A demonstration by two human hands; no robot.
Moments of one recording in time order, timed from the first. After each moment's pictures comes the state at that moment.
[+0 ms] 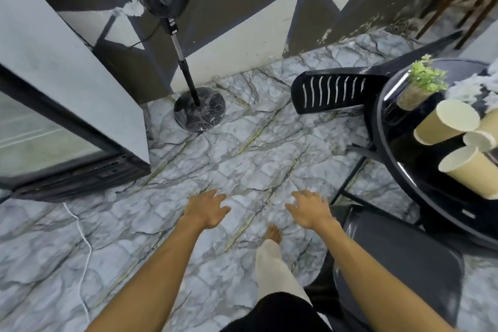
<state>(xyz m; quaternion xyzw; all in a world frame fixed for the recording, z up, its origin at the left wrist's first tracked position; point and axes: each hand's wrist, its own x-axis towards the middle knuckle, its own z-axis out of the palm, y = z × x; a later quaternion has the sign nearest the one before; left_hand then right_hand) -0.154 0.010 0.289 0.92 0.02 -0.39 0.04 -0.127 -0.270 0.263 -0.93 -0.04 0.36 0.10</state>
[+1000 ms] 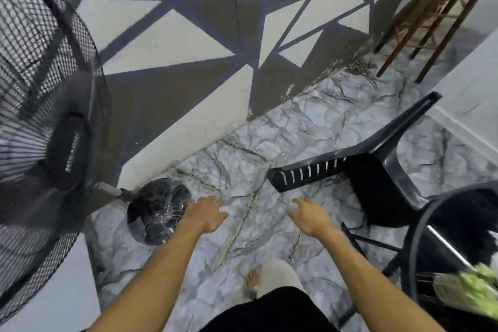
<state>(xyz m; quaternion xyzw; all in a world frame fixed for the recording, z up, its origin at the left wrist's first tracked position) 0.441 -0.019 0.302 0.92 -0.11 -0.39 -0.03 0.392 -0.301 0.283 -0.92 0.10 0.33 0.21</state>
